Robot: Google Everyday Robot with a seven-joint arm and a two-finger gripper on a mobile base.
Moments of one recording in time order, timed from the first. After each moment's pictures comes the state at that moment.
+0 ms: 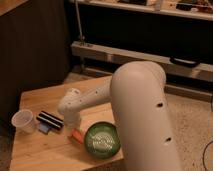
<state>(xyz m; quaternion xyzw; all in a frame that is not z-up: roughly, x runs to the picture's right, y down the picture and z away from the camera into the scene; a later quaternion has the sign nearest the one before) -0.193 0.228 0.811 -0.36 0.06 0.35 0.86</state>
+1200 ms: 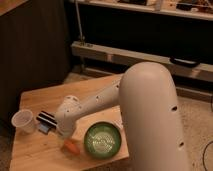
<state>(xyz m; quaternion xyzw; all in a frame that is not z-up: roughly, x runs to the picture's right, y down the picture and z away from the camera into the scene) -0.225 0.263 0.764 -0.40 0.00 0.32 0.86</state>
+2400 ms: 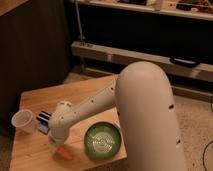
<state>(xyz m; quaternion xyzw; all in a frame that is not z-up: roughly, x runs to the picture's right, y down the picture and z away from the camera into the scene) -0.261 0.286 0.740 -0.42 -0.04 0.30 0.86</state>
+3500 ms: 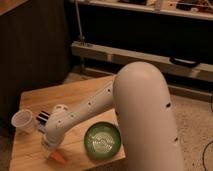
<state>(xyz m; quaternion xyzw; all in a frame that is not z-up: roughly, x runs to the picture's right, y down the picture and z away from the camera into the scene) -0.290 0.299 0.725 -0.43 -0.07 0.29 0.85</state>
